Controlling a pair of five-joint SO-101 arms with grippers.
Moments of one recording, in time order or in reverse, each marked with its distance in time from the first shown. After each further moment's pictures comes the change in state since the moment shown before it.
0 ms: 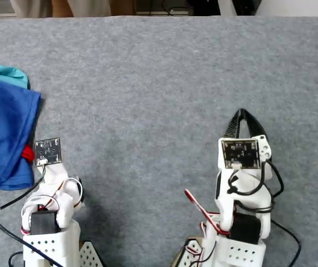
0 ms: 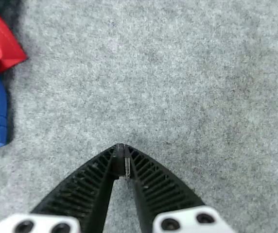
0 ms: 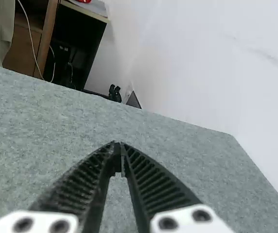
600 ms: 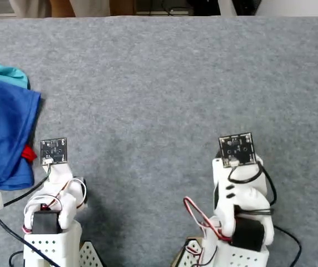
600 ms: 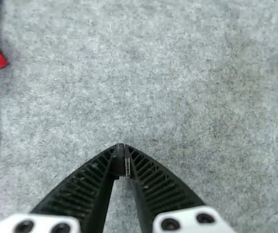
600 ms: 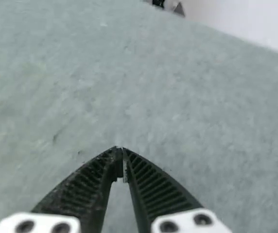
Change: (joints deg) left arm 3.6 0.0 0.0 0.0 0.0; right arm -0.3 0.0 -8.6 34.5 -0.1
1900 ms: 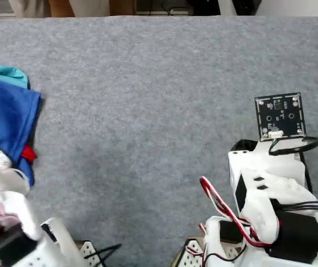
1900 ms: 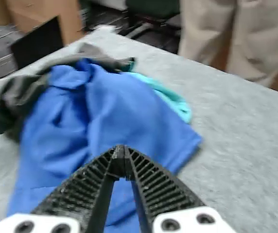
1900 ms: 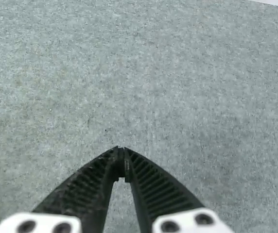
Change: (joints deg) left arm -37.6 18.5 -42.8 -10.5 -4.5; right arm -0.9 43.1 -65.8 34.5 -6.9
